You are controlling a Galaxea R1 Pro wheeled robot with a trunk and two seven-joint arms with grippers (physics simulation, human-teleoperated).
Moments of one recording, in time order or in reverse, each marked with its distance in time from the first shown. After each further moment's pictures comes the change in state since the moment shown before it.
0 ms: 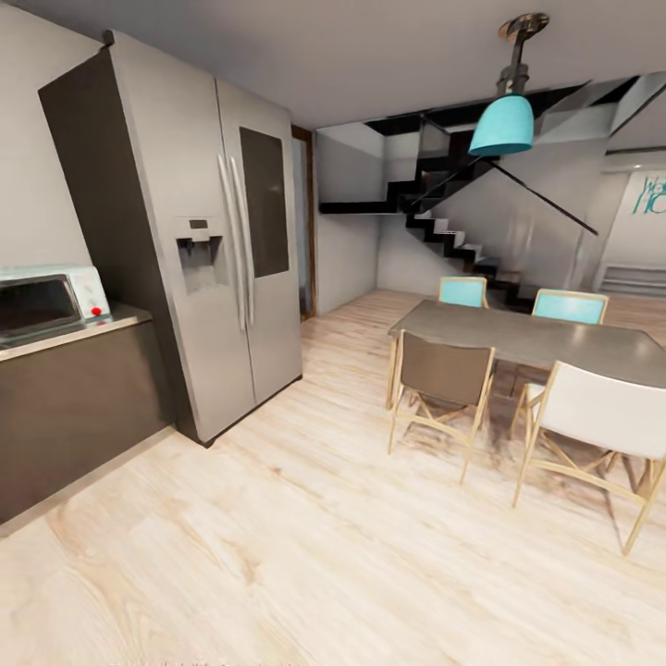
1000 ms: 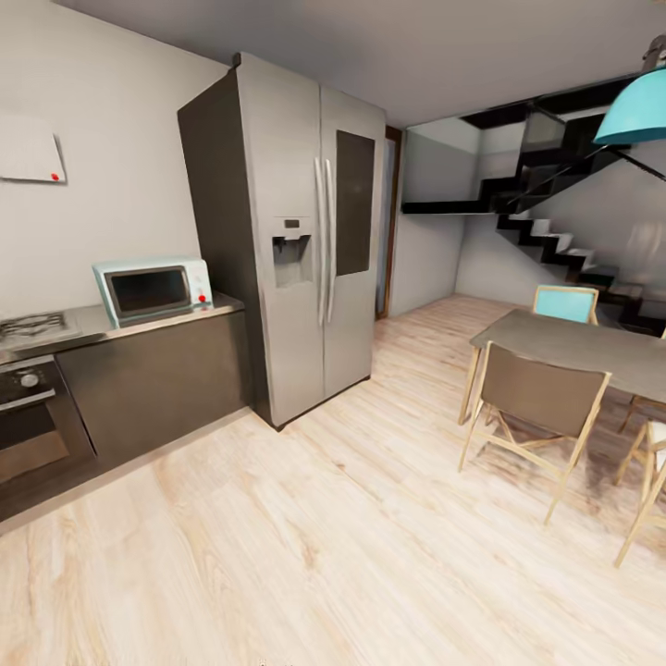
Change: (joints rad) left arm 0.000 0.000 0.000 0.000 0.000 0.000 0.000; right arm 0.000 0.000 -0.001 0.000 0.000 -0.003 -0.003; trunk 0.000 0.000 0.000
